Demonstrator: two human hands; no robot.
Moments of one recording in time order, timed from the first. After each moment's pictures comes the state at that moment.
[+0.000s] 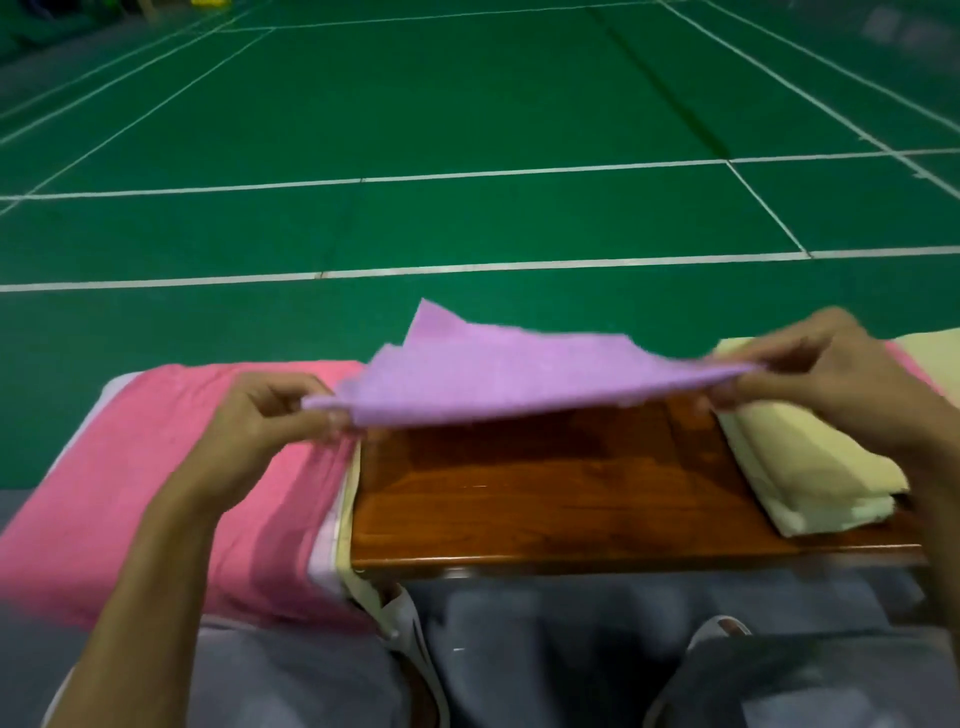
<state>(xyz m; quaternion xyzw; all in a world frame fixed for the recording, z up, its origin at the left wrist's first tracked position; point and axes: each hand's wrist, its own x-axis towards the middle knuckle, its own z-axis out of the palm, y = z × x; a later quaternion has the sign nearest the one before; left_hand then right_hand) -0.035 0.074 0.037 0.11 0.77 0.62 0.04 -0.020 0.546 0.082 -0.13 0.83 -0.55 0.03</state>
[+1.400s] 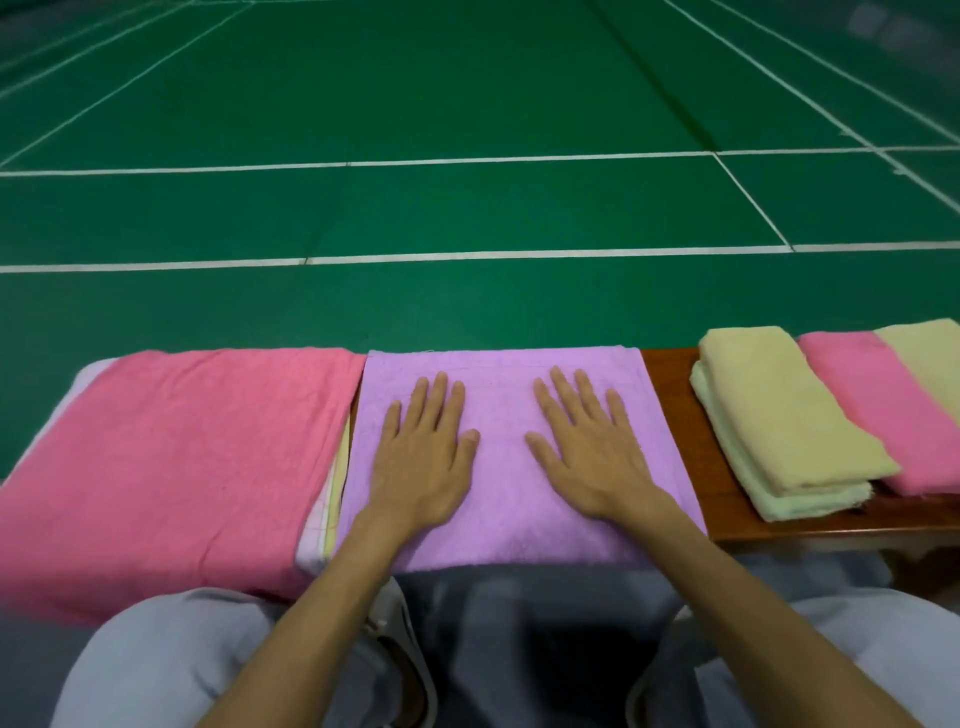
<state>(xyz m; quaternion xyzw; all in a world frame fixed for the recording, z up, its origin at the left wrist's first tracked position) -0.046 0.197 -0.091 0.12 0.99 0.10 0.01 -0.041 0.430 -0.087 -0.10 0.99 -0.07 0.03</state>
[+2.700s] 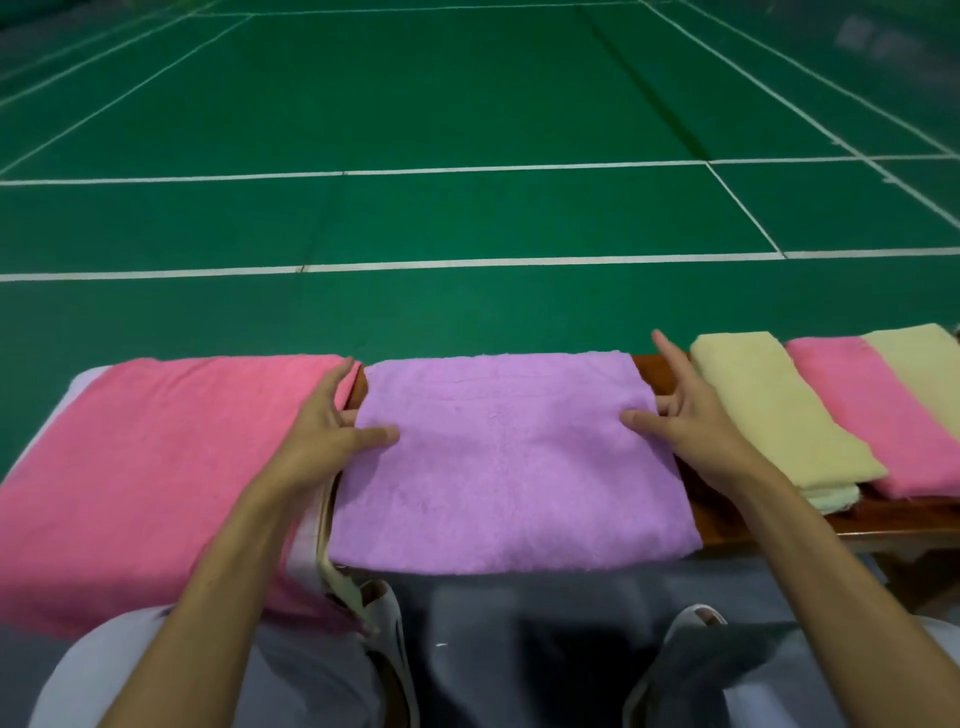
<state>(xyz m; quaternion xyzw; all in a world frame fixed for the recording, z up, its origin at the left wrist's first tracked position) -0.054 0.128 -0.022 -0.10 0.75 0.64 0.12 -0.036 0.512 -0.027 0.05 0.75 -0.66 0.05</state>
